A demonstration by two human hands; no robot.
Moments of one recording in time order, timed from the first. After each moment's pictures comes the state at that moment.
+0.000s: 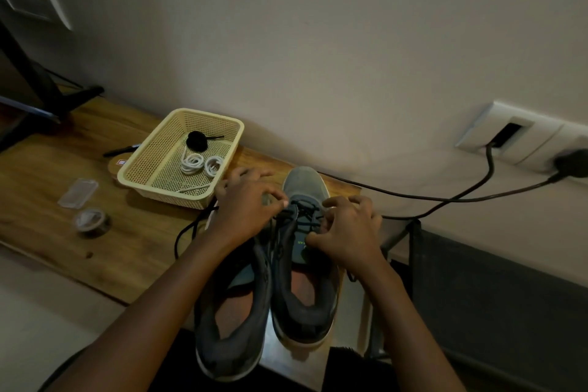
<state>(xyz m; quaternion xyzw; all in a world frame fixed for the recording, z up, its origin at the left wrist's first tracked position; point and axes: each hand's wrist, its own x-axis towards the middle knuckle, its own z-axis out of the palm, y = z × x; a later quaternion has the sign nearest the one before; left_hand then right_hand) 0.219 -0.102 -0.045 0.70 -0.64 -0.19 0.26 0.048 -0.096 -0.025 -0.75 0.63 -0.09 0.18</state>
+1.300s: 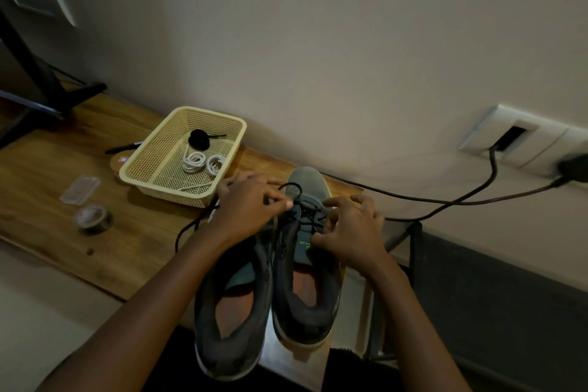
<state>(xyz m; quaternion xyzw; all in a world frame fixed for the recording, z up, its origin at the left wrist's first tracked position) 0.225 -0.105 -0.049 0.66 -0.66 -0.21 0.27 0.040 -0.108 -0.039 -0.76 0.61 -0.09 0.19</state>
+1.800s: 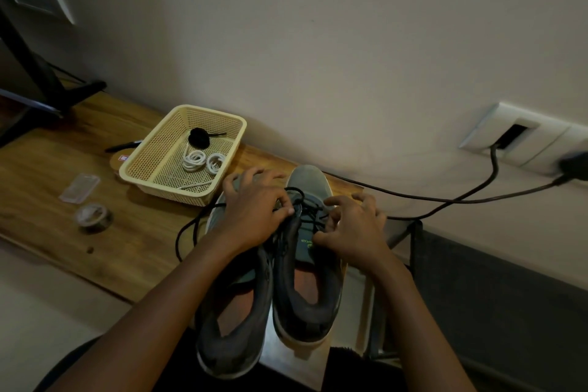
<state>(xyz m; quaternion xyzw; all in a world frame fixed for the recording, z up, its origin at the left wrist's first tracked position) 0.213 -0.099 -0.050 0.68 -0.70 -0.13 0.16 0.035 -0.113 -0.048 -0.76 0.61 -0.11 0.21</state>
